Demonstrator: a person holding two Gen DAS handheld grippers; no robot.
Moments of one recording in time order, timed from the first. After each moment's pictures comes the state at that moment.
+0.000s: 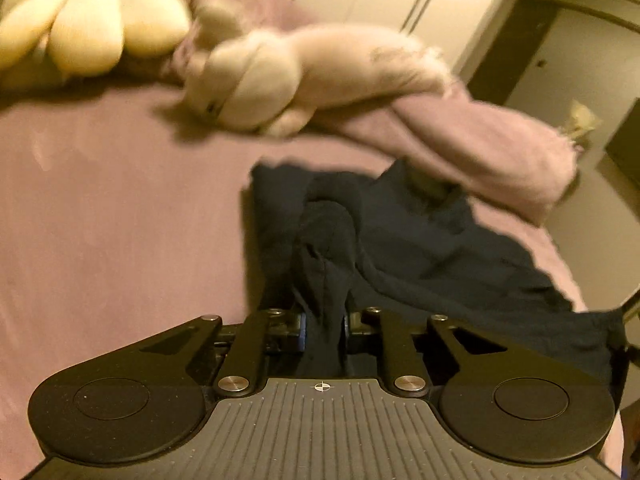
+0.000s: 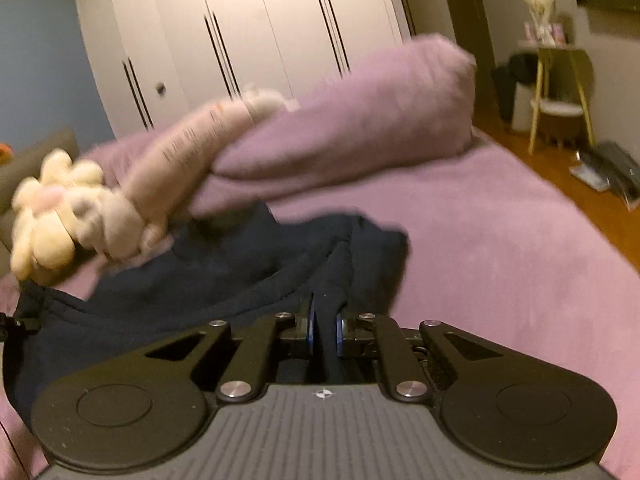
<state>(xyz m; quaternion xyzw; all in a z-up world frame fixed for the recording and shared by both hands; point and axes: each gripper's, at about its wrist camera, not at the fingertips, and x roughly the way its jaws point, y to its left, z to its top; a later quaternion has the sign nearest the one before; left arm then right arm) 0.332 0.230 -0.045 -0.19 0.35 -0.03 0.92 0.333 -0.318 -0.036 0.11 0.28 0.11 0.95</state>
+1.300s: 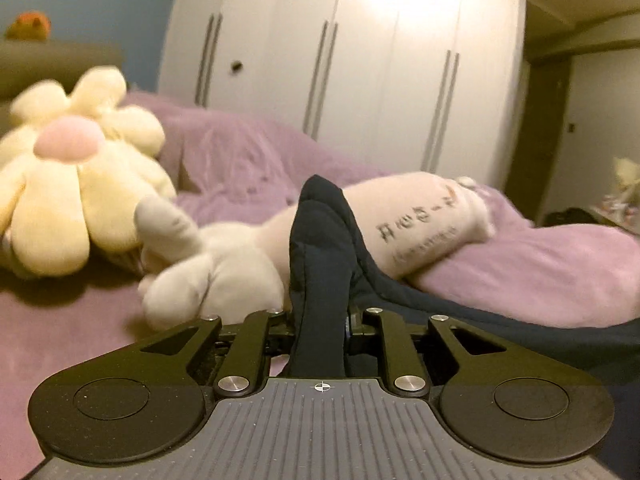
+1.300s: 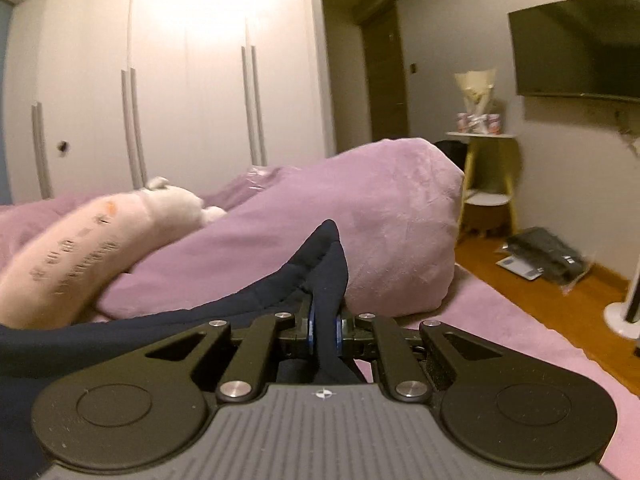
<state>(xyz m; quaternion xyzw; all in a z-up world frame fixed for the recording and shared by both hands) 0.530 0.182 0.007 -0.09 0.19 0.10 0.97 0.570 -0.223 -0.015 0.06 0.18 -0.09 0.98</state>
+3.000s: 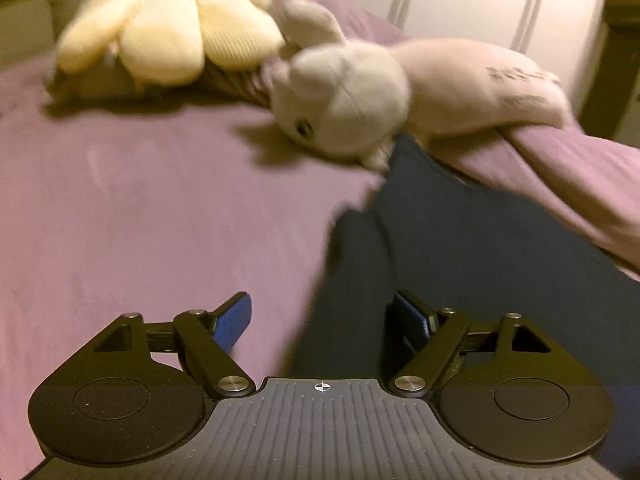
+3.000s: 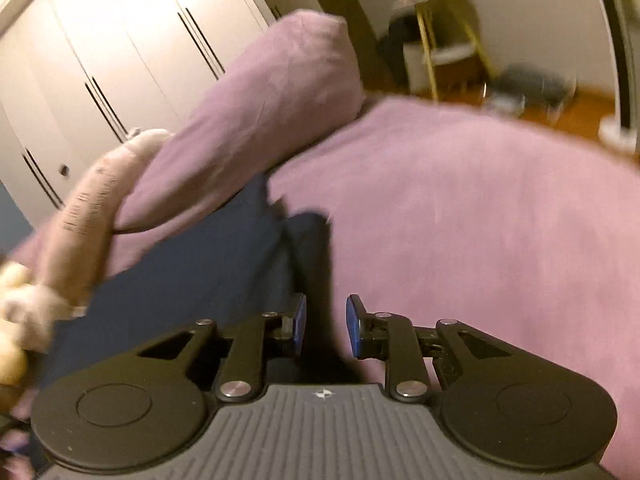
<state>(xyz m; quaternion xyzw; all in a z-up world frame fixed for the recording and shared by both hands) 0.403 0.225 -0.110 -0.18 0.34 0.14 0.91 0.359 -0.336 -0.117 0.27 0.30 -0.03 0.92</state>
